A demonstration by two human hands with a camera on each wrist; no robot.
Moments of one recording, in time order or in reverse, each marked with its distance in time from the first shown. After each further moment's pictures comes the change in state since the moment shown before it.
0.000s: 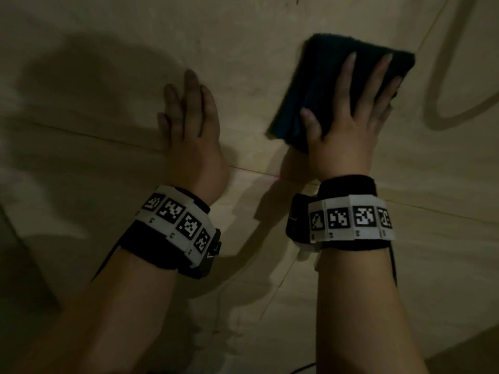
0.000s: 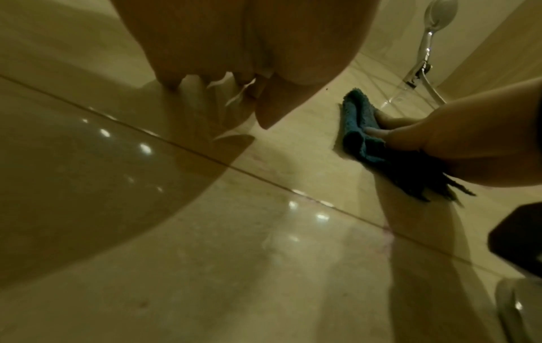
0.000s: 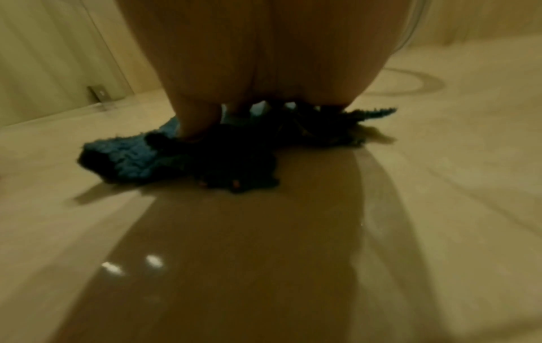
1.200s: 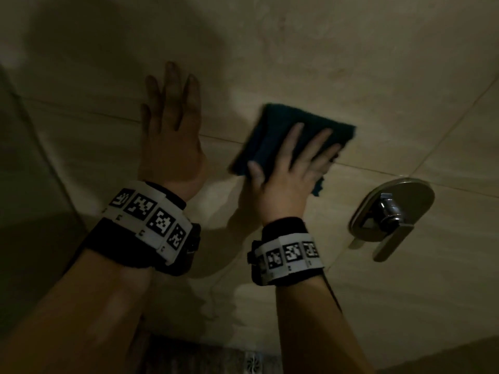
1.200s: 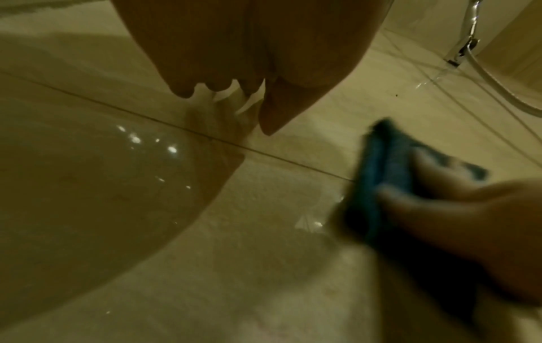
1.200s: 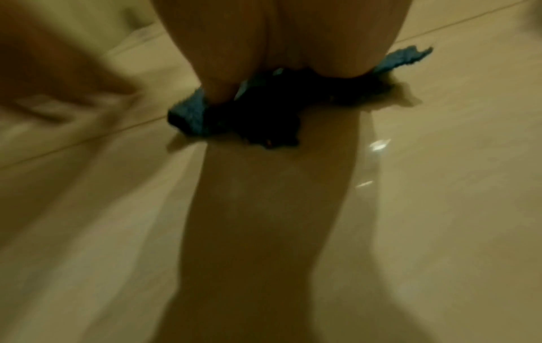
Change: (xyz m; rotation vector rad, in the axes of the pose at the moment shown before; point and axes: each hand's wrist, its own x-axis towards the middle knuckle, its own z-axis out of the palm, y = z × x) left_hand -0.005 -0.107 -0.045 0.076 -0.073 0.026; right_hand -0.104 -0.115 0.111 0.057 0.020 0.066
